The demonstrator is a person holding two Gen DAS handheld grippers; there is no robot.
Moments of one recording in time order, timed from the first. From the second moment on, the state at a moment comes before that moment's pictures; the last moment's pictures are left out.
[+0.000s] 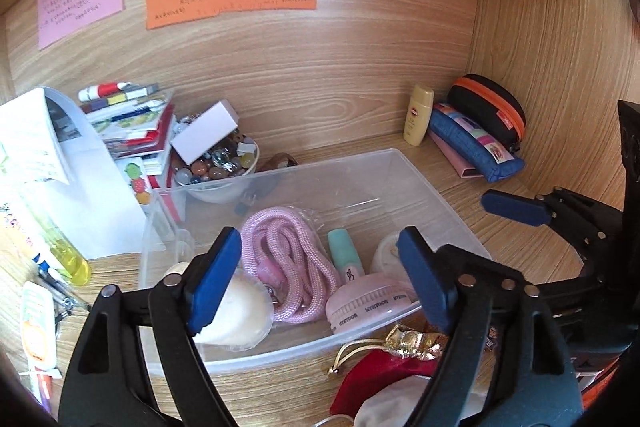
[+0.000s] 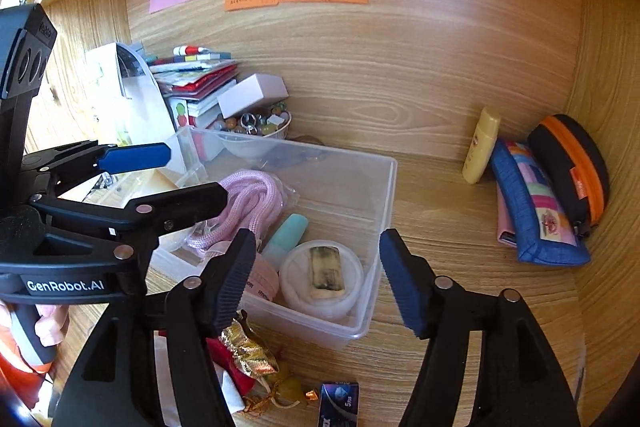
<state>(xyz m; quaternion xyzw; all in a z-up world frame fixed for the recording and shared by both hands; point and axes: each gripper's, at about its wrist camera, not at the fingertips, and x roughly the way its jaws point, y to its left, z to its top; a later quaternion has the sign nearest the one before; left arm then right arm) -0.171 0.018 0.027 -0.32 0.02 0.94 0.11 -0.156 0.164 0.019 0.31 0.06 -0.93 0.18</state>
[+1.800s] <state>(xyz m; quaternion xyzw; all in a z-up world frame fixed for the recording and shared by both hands) -0.091 0.037 -0.056 -0.43 0.10 0.88 0.18 -0.098 0.218 -0.062 0.43 0.08 -0.89 0.14</state>
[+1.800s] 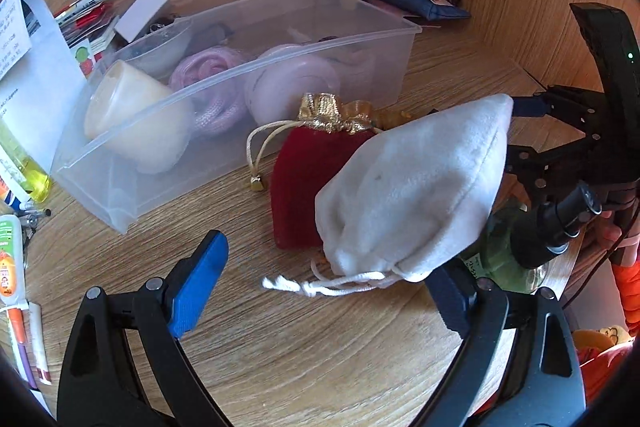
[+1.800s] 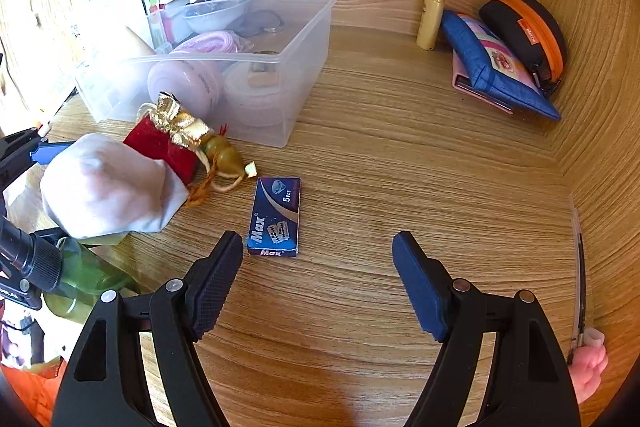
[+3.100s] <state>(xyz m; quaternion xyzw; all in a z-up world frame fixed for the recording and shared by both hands) -0.109 0.047 -0.030 -0.40 0.02 0.88 0.24 -0.111 0.217 -0.062 0.43 0.06 -0.89 0.16</state>
